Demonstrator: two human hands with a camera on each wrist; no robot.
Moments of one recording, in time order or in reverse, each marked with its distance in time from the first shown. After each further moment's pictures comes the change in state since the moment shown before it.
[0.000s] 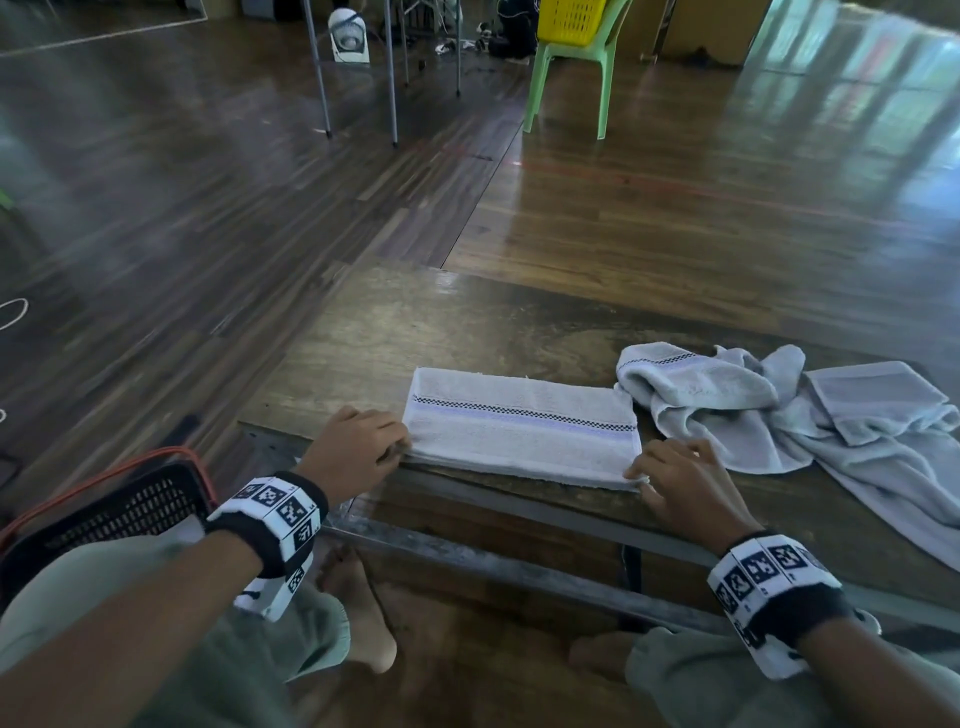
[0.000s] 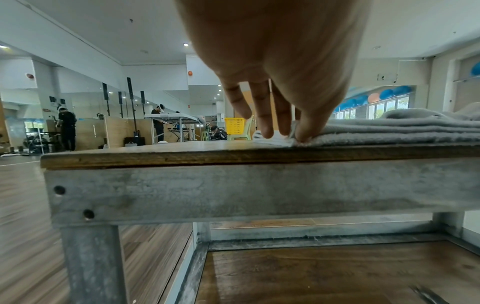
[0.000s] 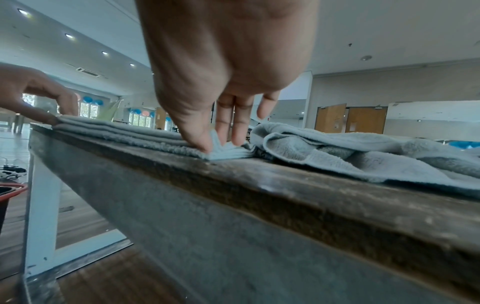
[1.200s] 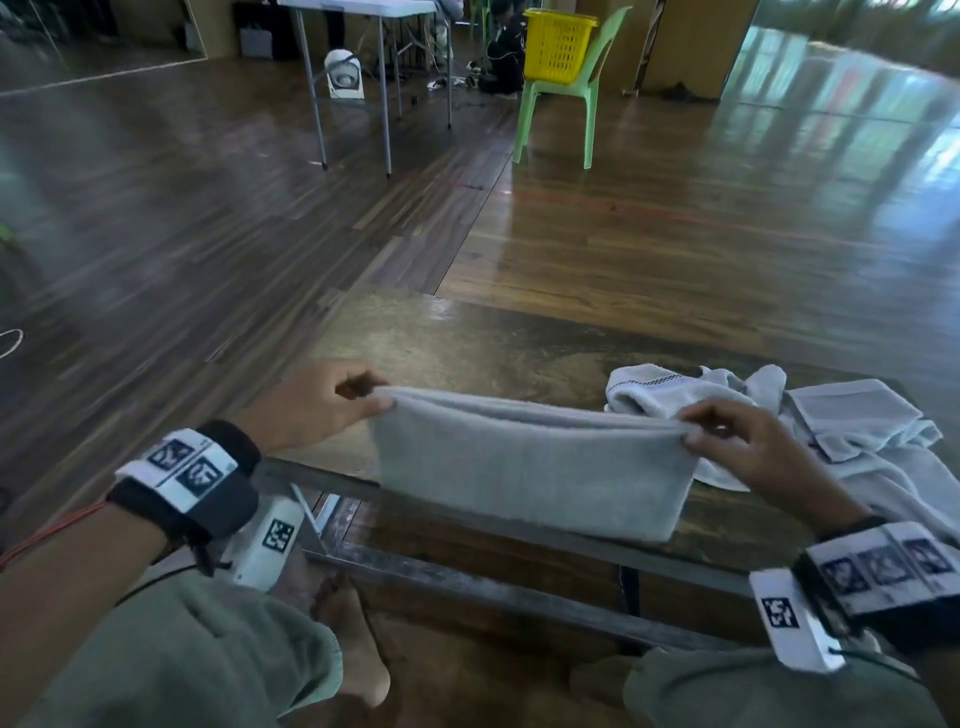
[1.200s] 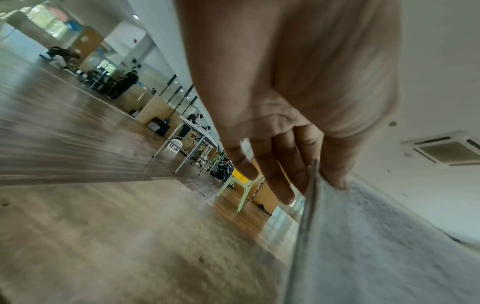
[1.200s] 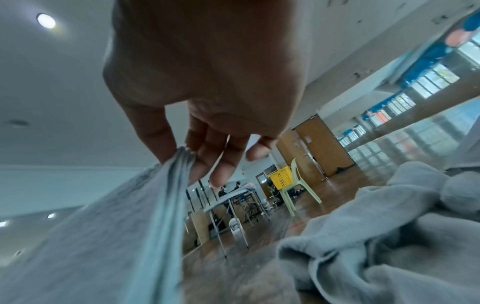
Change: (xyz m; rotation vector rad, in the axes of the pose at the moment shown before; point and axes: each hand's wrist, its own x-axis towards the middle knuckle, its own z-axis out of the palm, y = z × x) left_hand 0.027 0.004 -0.122 -0.566 -0.085 -0.179; right_hand 0.024 0.009 -0.126 0.804 -0.028 0.263
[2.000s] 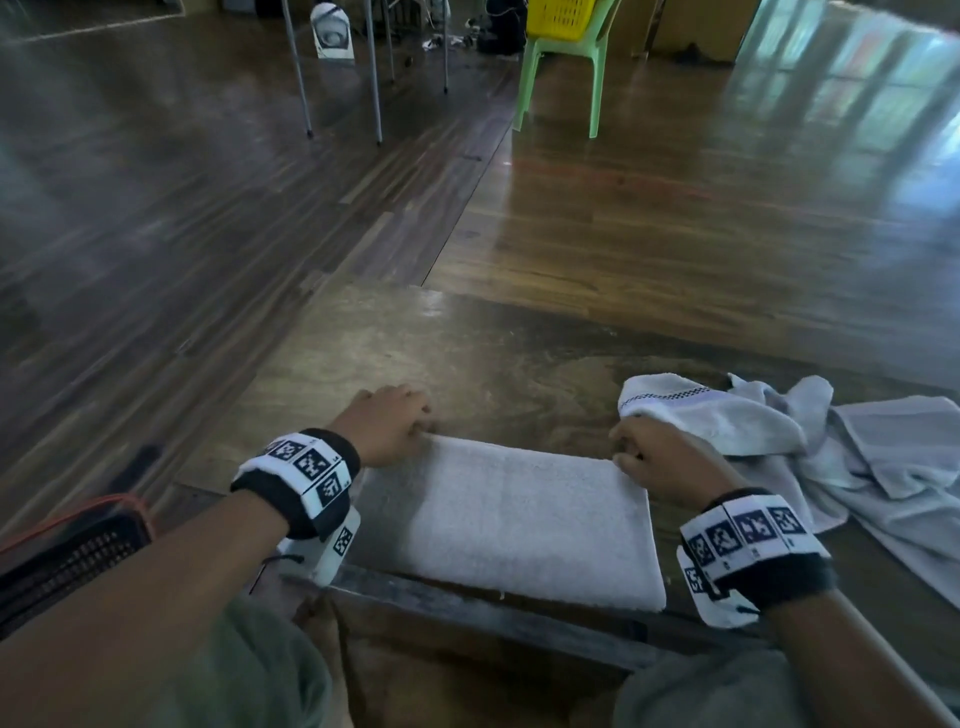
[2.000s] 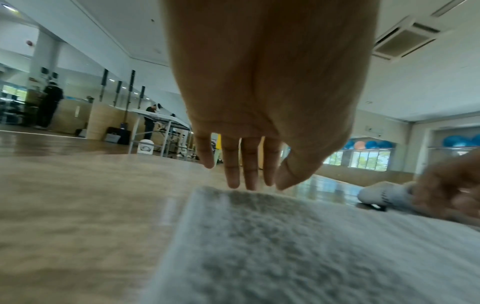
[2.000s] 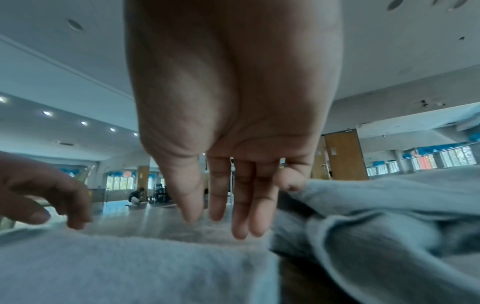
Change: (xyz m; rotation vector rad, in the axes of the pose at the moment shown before) left_hand 0.114 -0.047 0.093 0.538 -0.279 -0.146; right_hand 0.103 0.076 0.082 -0.552 -0.323 0.257
